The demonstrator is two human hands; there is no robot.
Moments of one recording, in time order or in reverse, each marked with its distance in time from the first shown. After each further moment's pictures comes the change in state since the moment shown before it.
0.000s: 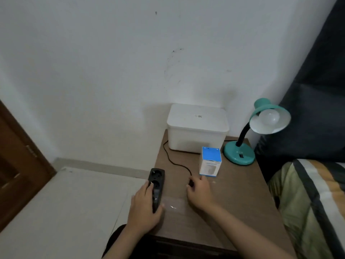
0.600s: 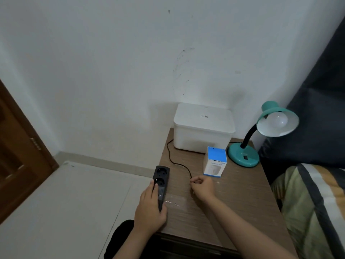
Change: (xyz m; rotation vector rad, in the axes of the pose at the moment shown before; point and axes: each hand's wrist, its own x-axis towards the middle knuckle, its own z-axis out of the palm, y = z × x) left_hand -0.012 -0.004 0.020 -0.098 0.095 -0.006; right_hand 0.004 -0.020 -0.001 0.446 0.006 0.379
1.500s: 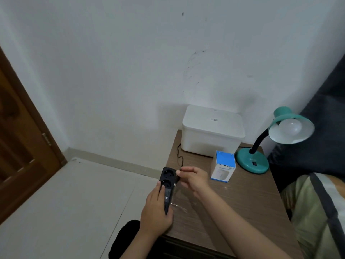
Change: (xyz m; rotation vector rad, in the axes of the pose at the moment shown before) left_hand -0.001 0.000 0.002 -0.029 0.039 -0.003; right_hand -0.017 -0.065 0.025 0.555 -0.208 0.113
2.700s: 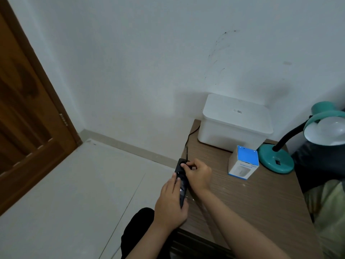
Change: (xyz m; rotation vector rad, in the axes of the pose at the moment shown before) left_hand 0.000 -0.006 0.006 0.003 0.028 0.011; right_hand 0.040 0.053 0.031 -0.674 0.212 -0.732
